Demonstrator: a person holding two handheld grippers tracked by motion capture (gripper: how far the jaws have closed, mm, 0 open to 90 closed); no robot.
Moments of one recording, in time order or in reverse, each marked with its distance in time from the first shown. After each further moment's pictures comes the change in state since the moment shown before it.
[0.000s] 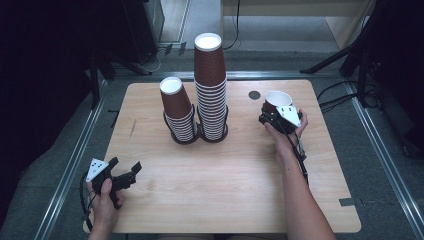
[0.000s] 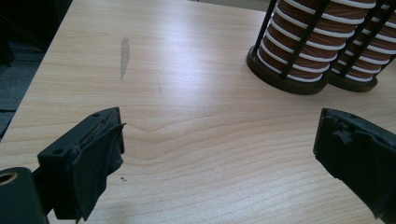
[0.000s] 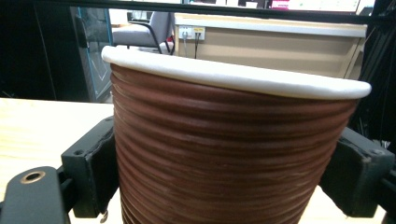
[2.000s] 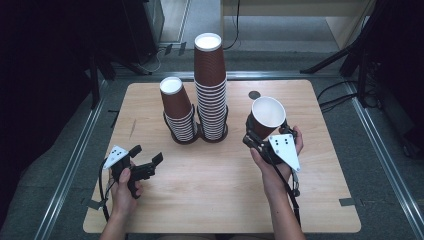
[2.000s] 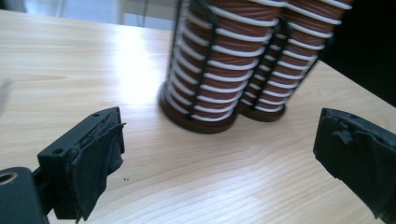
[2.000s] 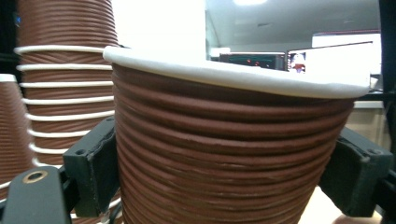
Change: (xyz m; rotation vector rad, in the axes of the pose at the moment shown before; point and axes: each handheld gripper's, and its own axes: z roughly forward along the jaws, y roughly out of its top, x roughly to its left) left arm -0.055 0.033 0.020 -0.033 -0.177 -0.004; right arm 0.062 0.051 -0.140 -0.329 0.111 0.067
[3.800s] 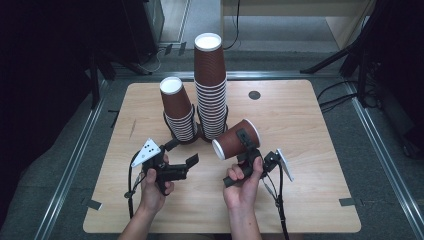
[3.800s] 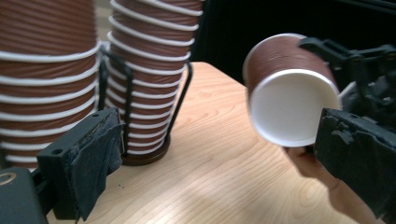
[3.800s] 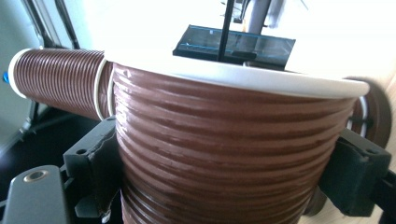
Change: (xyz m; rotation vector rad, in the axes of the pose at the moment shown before) left arm -0.093 0.025 0.030 -0.034 -0.302 0.067; right arm 0.021 -0.052 -0.020 0.275 0.207 1.422
